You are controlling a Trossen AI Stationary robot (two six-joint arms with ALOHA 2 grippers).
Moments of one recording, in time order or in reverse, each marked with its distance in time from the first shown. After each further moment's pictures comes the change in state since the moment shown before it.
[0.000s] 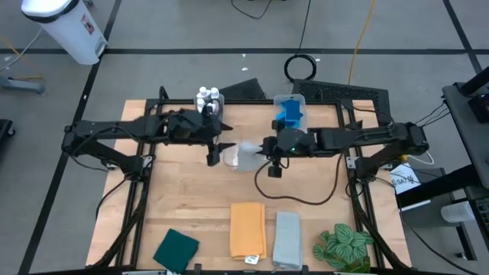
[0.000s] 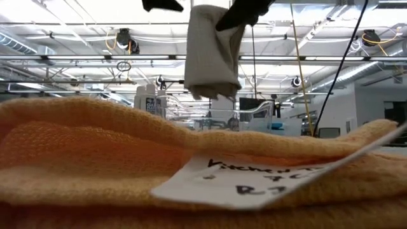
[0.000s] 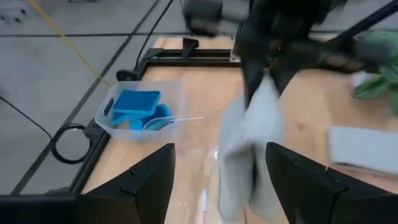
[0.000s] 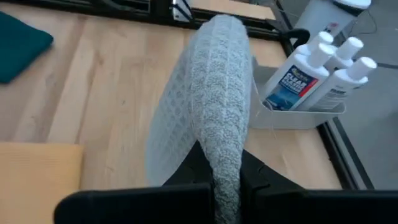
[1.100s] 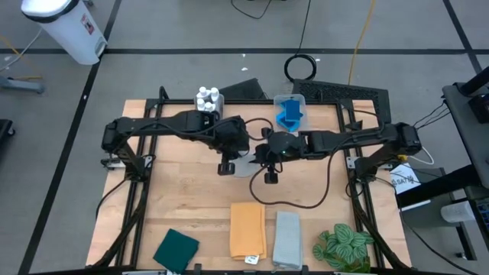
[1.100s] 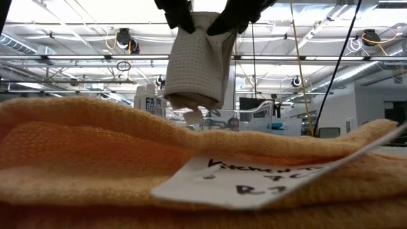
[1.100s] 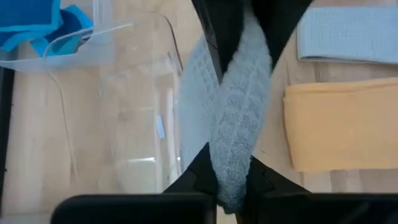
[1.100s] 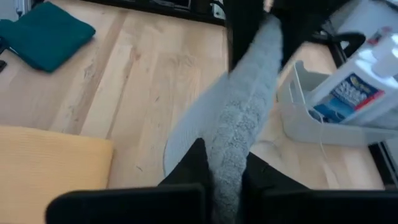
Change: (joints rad) left arm 0.000 0.433 0.479 -0.593 0.185 0.062; right arm -0.001 0.069 0.000 0.062 -0.152 -0.037
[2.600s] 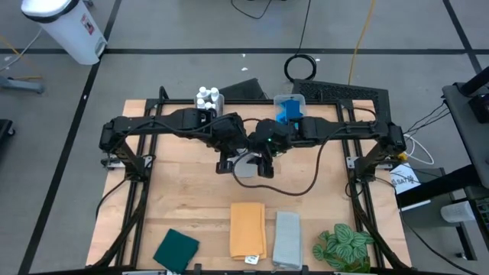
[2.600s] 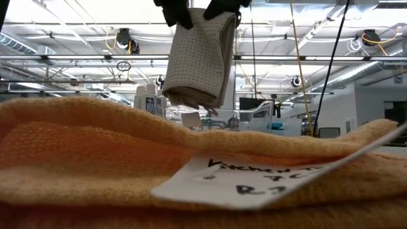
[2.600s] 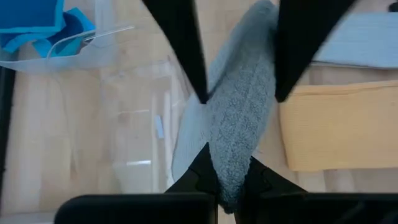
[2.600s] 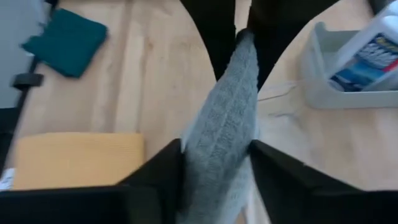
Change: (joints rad) left arm 0.003 -0.023 -0.002 0.011 0.025 -0.002; right arm -0.063 0.165 0.380 -0.407 -0.134 0.157
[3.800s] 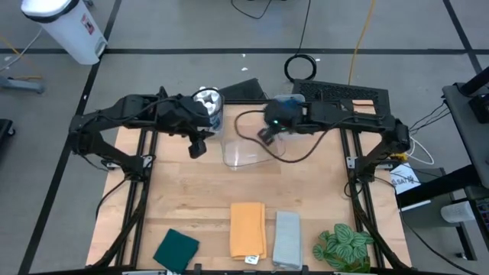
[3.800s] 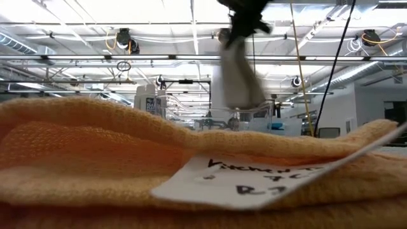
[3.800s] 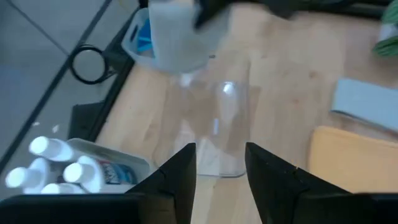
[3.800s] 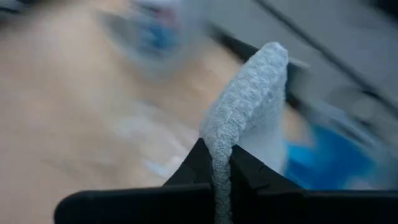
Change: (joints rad) left arm -0.004 -0.316 0.001 -0.122 -0.263 -0.235; right arm -0.121 -0.068 -0.002 -0.182 0.456 0.417
